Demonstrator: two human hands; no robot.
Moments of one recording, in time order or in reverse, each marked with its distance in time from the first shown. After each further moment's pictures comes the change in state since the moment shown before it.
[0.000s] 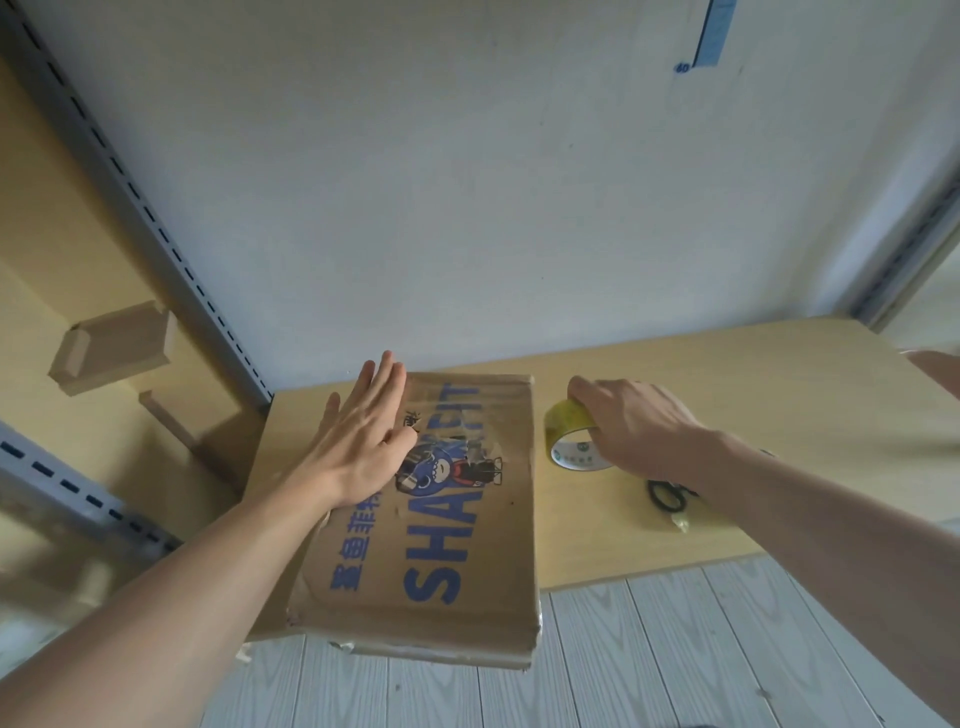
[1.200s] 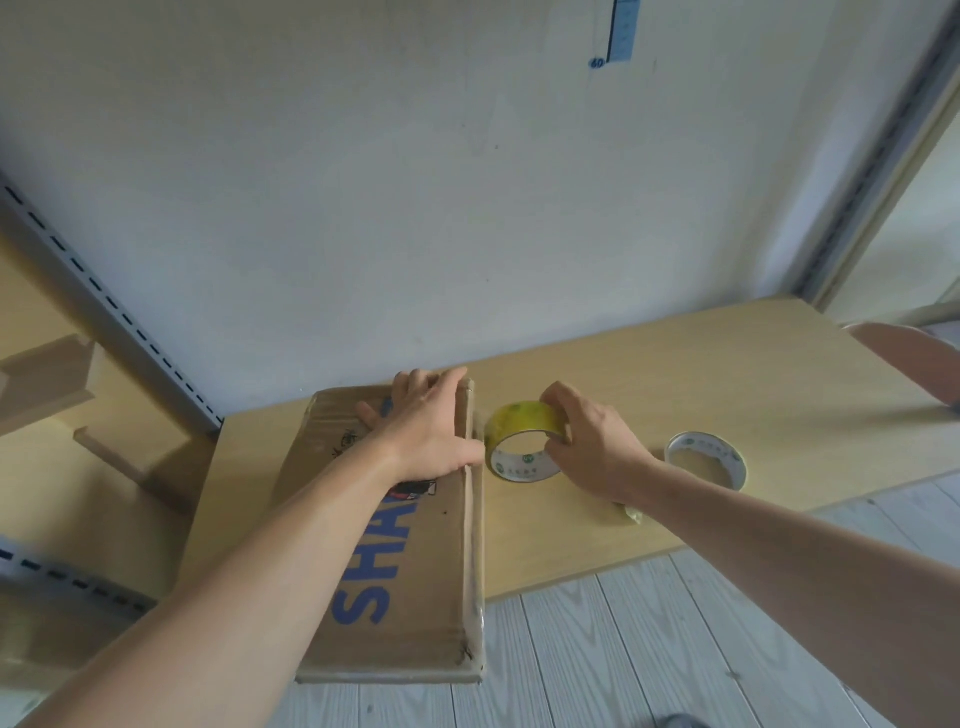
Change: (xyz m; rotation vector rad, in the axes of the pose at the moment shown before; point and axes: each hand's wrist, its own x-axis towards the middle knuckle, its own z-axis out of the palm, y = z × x) left_hand 0.043 0.115 0.013 -0.021 -0.128 -0.057; right_hand -0.019 0.018 0.035 0.541 0.079 0.303
